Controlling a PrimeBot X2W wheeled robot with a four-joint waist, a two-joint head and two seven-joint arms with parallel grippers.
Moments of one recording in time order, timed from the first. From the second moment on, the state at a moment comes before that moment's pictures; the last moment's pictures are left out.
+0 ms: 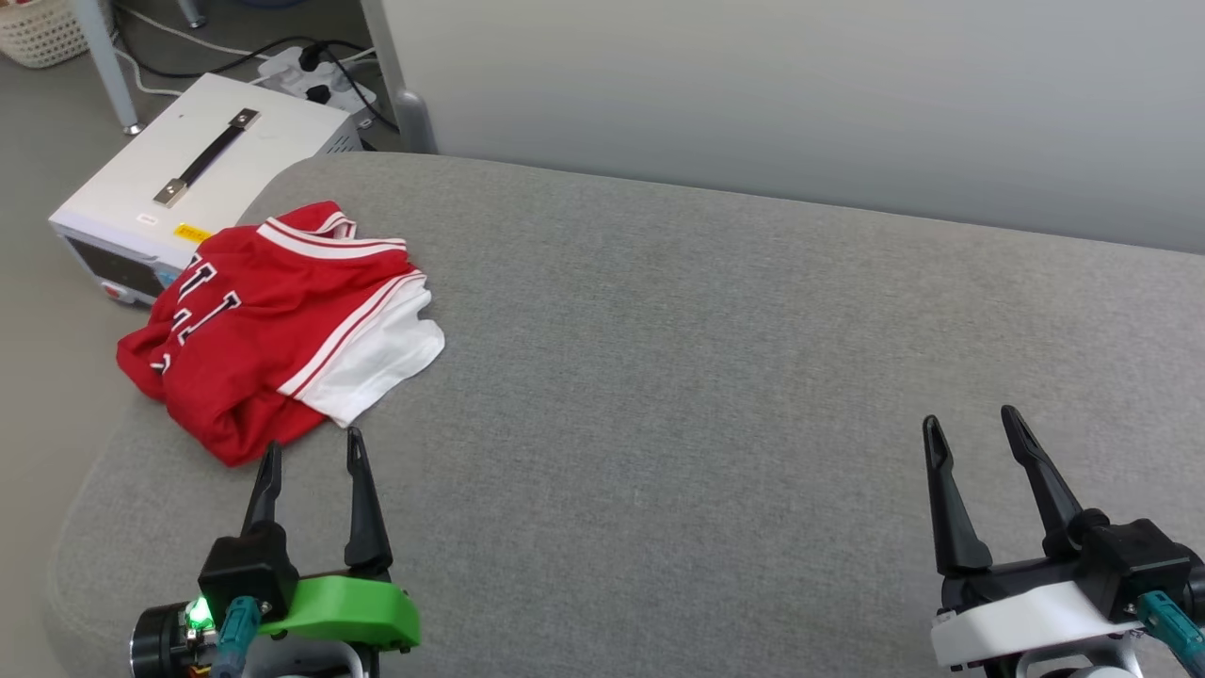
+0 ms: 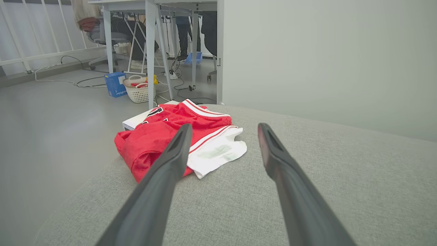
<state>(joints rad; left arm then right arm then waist) 0.03 0.05 -0.02 0.03 -0.12 0.10 -0.25 0.08 -0.05 0.03 -0.09 0.12 0.13 -0.24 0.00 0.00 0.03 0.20</state>
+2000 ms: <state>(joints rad) -0.84 0.56 -0.18 0.42 -0.67 -0.13 0.27 -0.14 -0.18 0.07 -0.23 0.02 0.13 -0.26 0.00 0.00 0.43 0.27</state>
